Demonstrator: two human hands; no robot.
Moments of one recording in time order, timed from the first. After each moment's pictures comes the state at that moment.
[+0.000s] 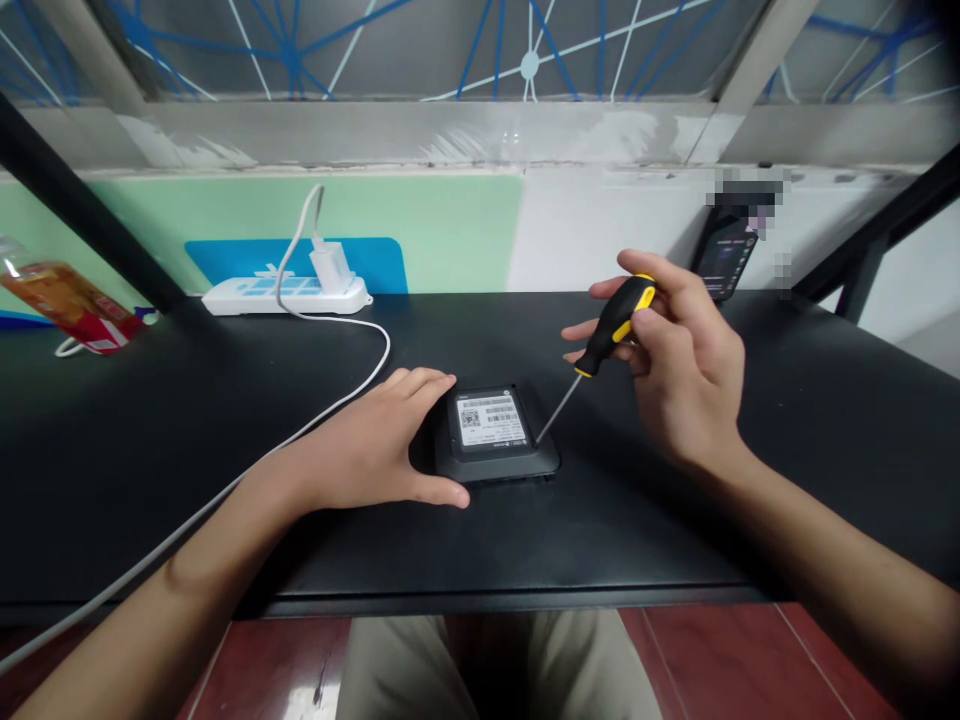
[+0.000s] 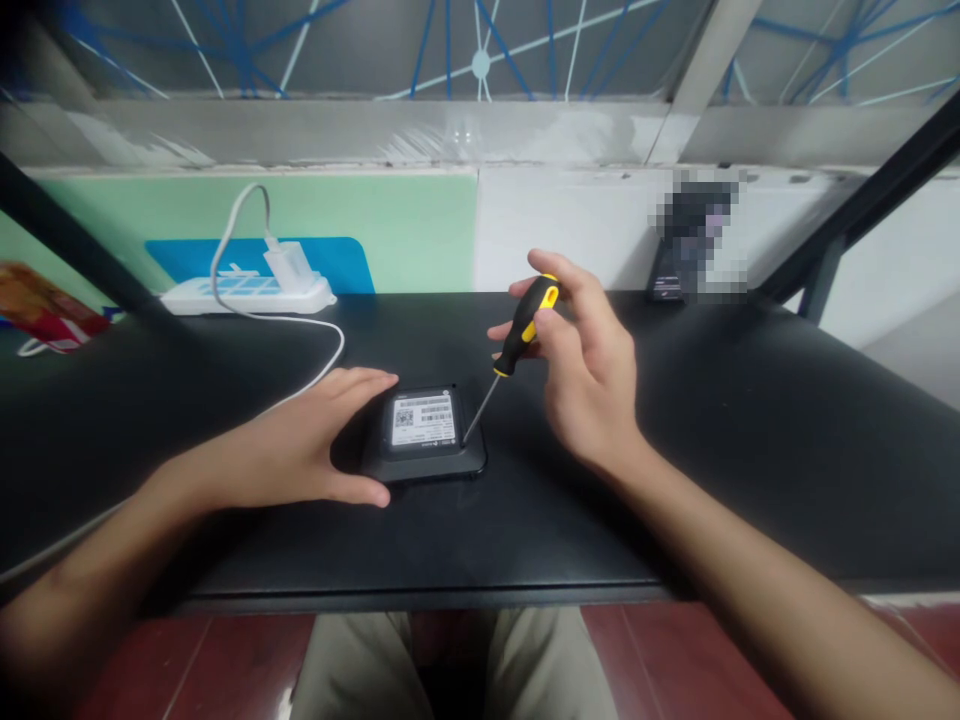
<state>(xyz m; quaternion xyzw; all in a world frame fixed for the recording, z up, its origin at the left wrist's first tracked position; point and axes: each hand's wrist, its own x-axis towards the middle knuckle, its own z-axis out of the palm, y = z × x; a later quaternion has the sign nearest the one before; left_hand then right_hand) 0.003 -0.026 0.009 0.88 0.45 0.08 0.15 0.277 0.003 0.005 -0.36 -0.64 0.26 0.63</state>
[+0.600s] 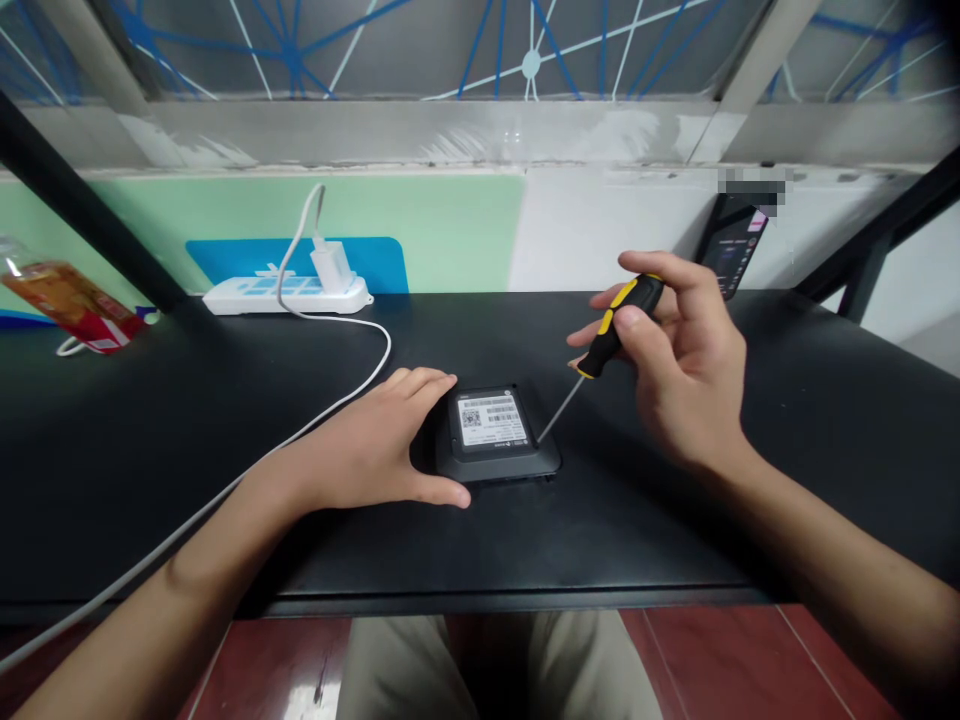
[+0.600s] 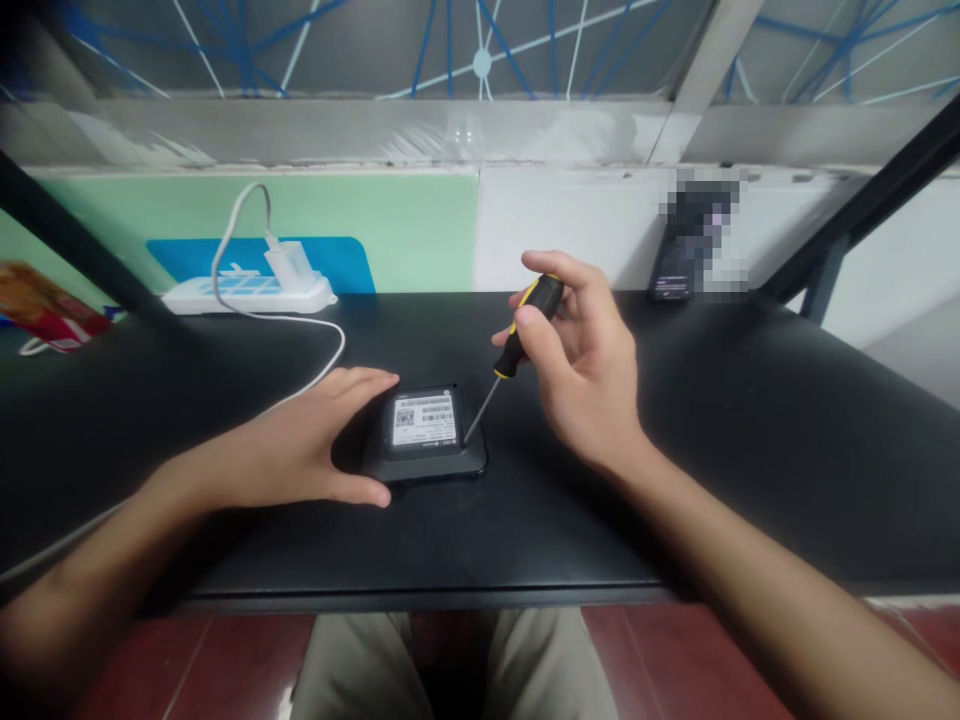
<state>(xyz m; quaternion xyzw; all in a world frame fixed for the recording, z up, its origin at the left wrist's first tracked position) 0.002 -0.024 0.006 0.88 0.44 0.08 0.14 0.278 0.007 0.007 -0.32 -0.67 0.23 0.63</state>
